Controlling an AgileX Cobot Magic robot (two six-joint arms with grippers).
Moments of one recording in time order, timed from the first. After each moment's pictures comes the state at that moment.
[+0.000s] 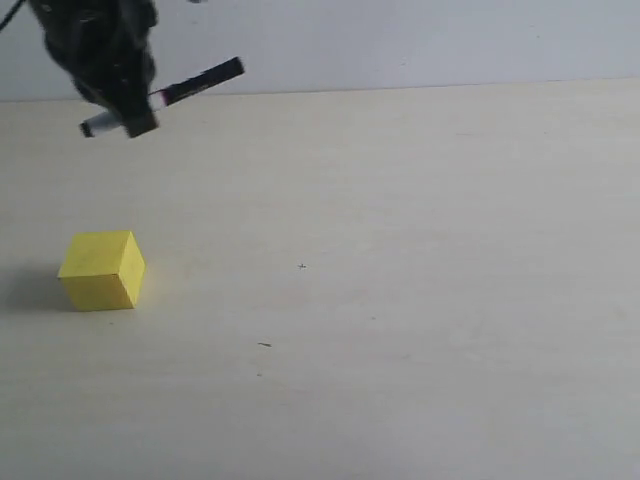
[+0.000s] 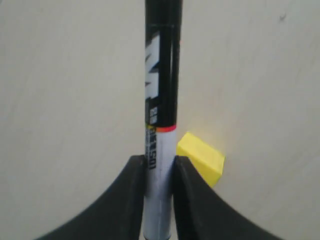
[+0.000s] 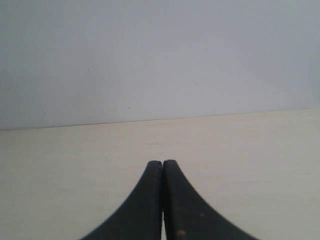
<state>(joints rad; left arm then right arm) -0.54 1.73 -1.57 0.19 1.21 0.49 -0.08 0.01 0.00 0.03 0.16 0.03</state>
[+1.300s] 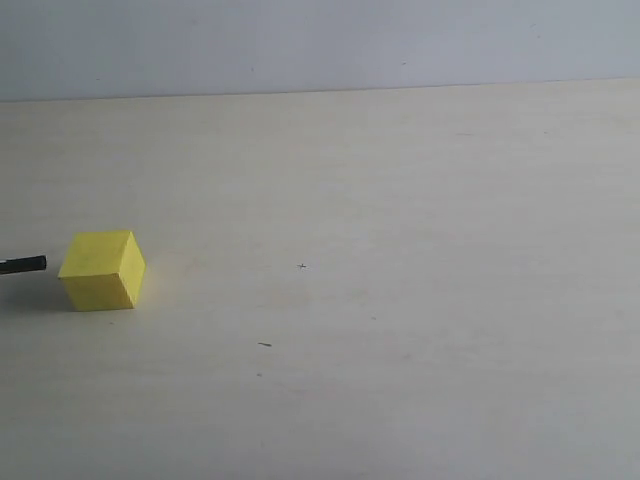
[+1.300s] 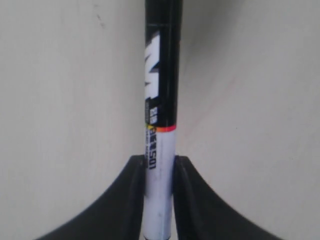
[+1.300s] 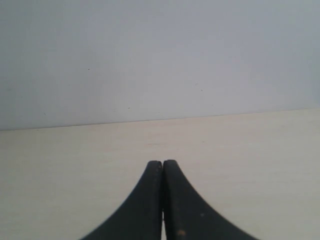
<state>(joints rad) 0.12 1.78 -0.99 0.16 0.72 1.40 -0.08 0.01 0.00 0.03 0.16 0.03</state>
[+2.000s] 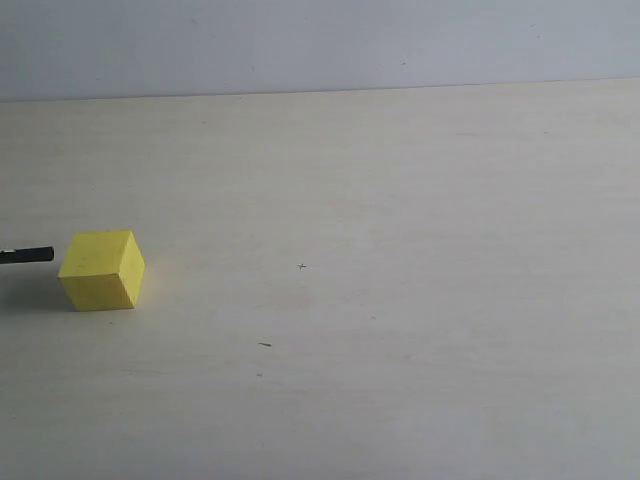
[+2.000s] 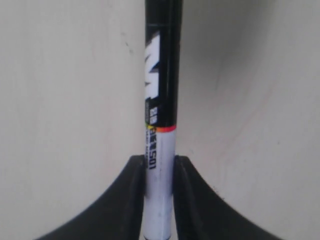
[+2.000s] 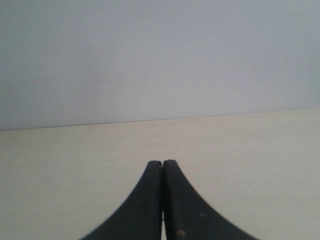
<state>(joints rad) 0.16 1.80 -0.99 0.01 0.61 1.66 -0.08 0.01 0.00 0.03 0.16 0.03</state>
